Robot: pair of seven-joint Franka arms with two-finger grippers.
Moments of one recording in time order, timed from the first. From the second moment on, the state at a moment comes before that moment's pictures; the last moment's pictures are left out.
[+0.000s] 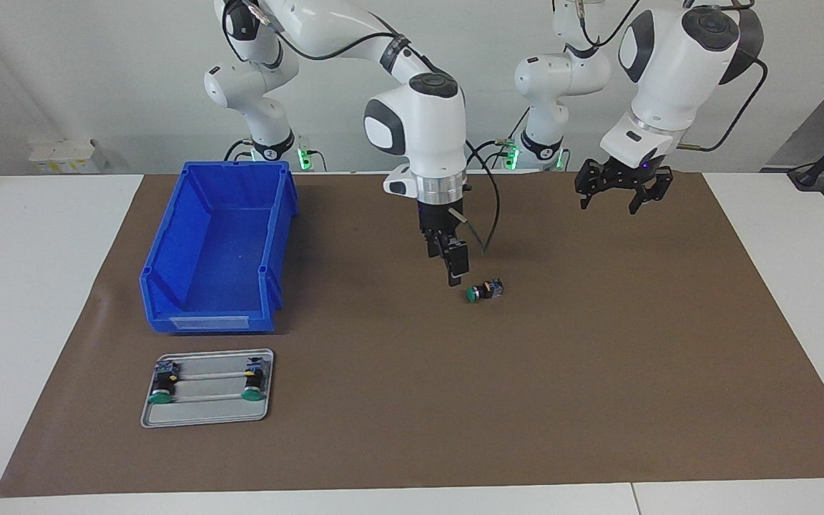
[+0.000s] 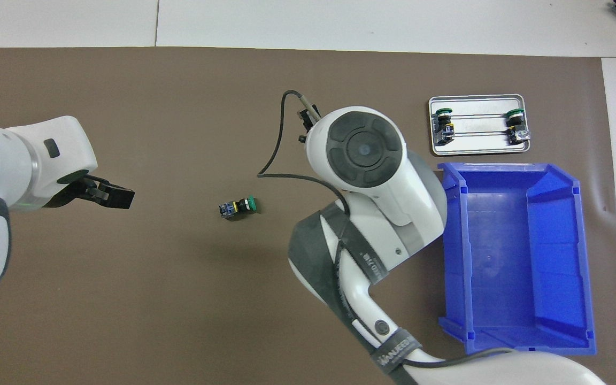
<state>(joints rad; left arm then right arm) -0.01 -0.13 -0.21 -1.92 -0.03 1.91 0.26 0.59 0.33 -0.09 -1.52 -0.09 2.11 1.55</state>
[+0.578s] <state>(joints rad) -0.13 0.00 -0.22 -1.94 -0.11 2.03 0.68 0.27 0.17 -0.10 -1.53 -0.02 1.84 0.59</state>
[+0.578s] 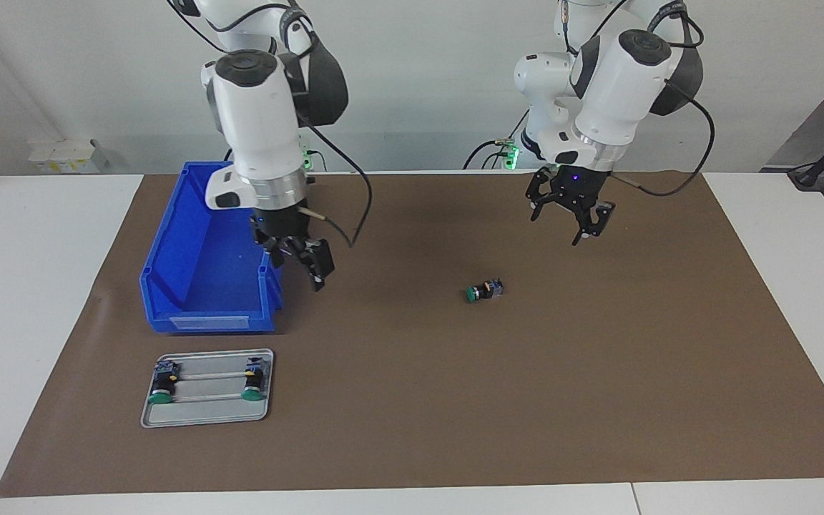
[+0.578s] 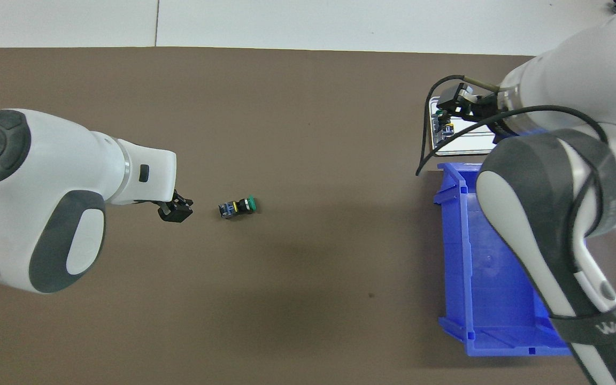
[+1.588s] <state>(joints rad) -0.29 0.28 -0.22 -1.86 -0.01 2.15 0.89 0.03 -0.01 -0.09 -1.52 -0.02 1.55 0.12</state>
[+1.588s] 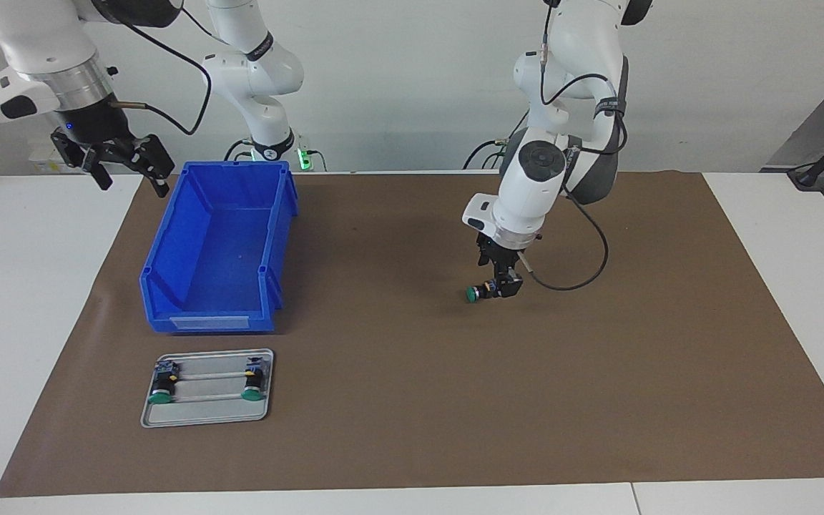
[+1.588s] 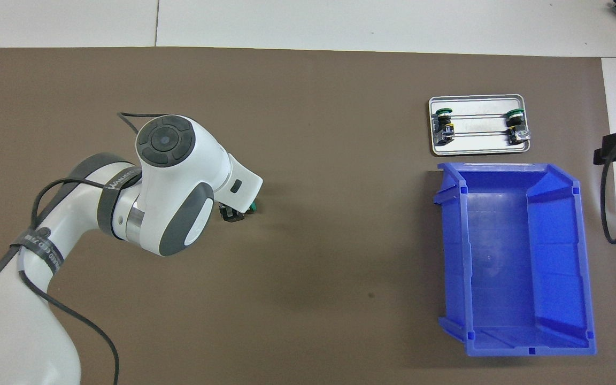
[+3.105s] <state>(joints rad) -0.32 0.34 -0.21 -1.91 0.00 2.16 0.92 0.09 -0.07 -0.09 -1.65 -0.03 1.57 0.13</state>
